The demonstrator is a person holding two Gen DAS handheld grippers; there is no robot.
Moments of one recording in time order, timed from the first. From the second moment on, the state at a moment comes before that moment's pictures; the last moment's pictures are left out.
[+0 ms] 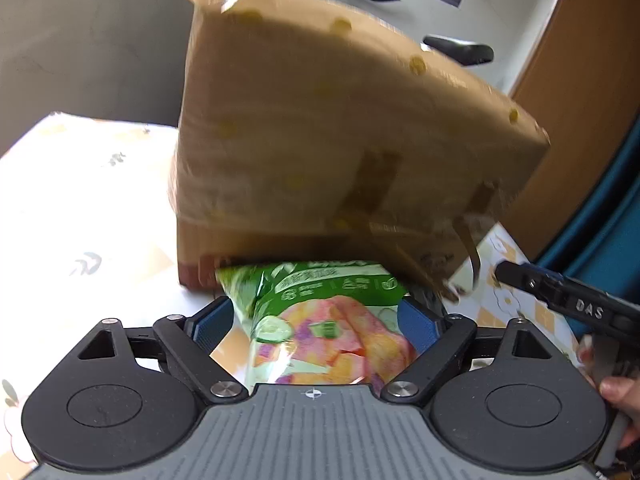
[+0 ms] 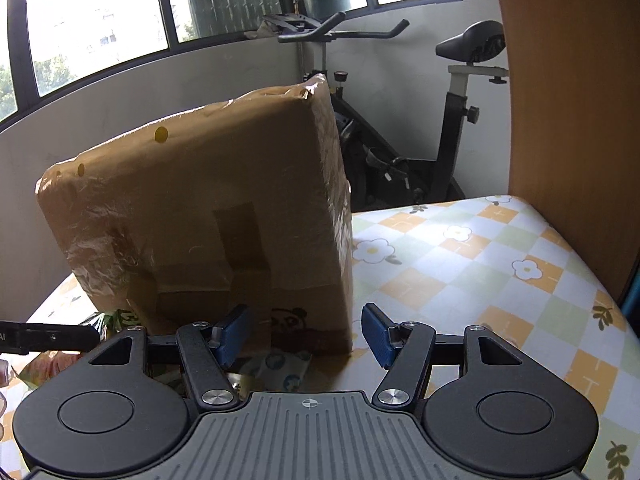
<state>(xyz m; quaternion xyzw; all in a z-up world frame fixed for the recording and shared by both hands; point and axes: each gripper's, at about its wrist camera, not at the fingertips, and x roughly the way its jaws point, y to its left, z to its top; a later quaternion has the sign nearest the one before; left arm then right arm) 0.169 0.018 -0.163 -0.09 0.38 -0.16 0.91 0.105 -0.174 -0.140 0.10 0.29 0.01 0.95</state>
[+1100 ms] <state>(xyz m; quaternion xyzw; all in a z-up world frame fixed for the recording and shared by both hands) 0.105 0.059 -0.161 -0.14 0.33 -0.15 0.92 0.109 -0.130 -0.188 0.12 0.39 0.11 0.91</state>
